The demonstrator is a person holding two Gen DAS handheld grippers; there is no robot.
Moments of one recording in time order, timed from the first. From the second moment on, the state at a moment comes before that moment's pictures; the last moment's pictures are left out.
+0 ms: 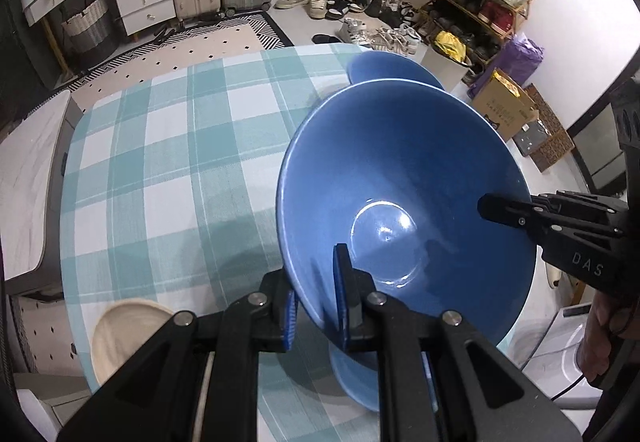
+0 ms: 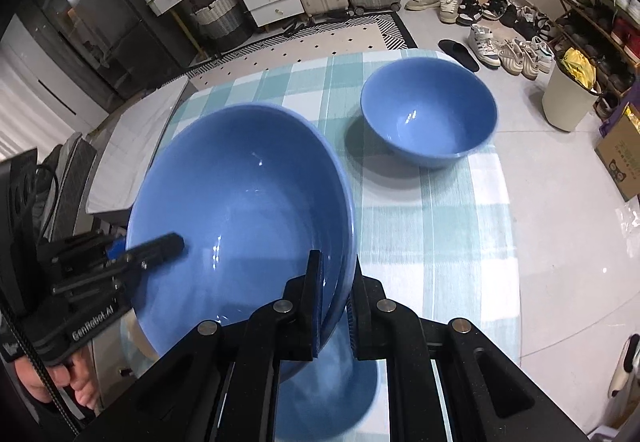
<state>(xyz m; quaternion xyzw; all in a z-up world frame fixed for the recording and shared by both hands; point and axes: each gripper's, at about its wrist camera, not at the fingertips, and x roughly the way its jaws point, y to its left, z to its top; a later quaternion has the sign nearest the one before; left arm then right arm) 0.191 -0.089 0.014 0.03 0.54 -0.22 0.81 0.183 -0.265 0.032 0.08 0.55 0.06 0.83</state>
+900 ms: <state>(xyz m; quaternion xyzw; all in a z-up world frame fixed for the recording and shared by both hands) 0.103 -0.095 -0.029 0.06 0.49 -0.20 0.85 0.099 -0.263 -0.031 0.07 0.57 0.07 0.82</state>
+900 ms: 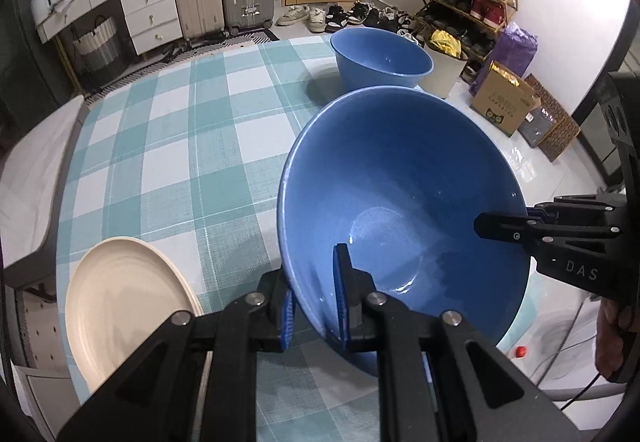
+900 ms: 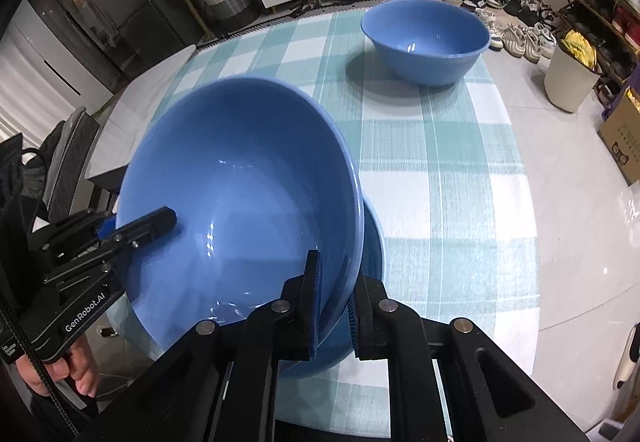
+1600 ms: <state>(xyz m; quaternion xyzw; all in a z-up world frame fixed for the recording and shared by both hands) 0.096 -0.104 -0.064 0.08 0.50 -0.19 0.84 0.086 -0.262 -0.052 0.06 0.56 0.07 0.82</state>
